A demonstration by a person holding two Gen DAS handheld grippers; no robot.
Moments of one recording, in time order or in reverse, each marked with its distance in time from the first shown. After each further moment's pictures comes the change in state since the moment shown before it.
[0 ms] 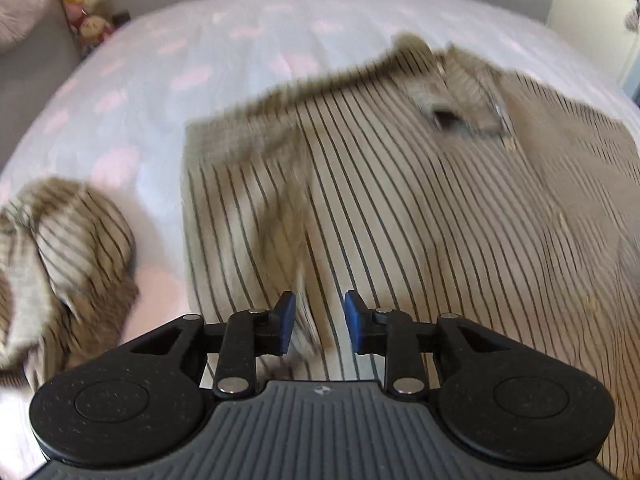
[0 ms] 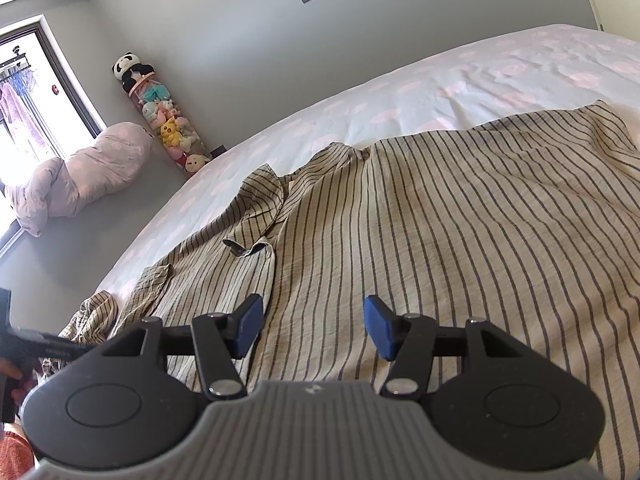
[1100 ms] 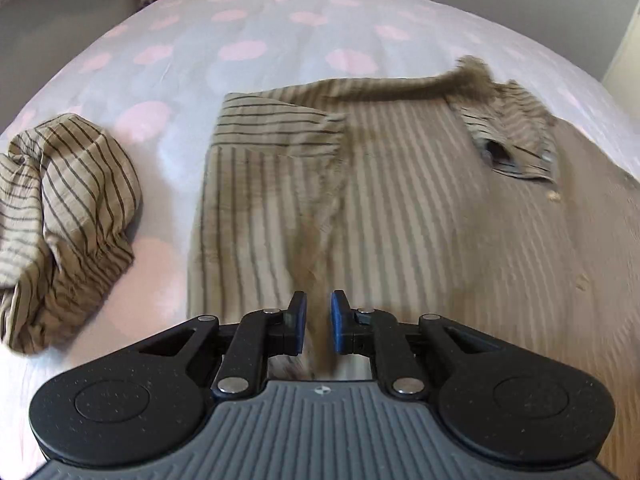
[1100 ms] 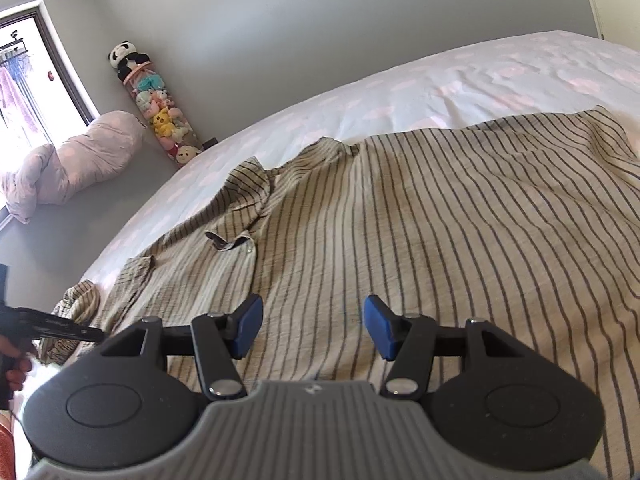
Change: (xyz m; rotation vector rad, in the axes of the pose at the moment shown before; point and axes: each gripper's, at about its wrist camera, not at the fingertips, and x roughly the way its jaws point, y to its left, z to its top) left arm 0.005 0.012 0.001 -0.213 0.028 -0.010; right arm 0.013 -0.010 -0.001 -0.040 0.012 -0.051
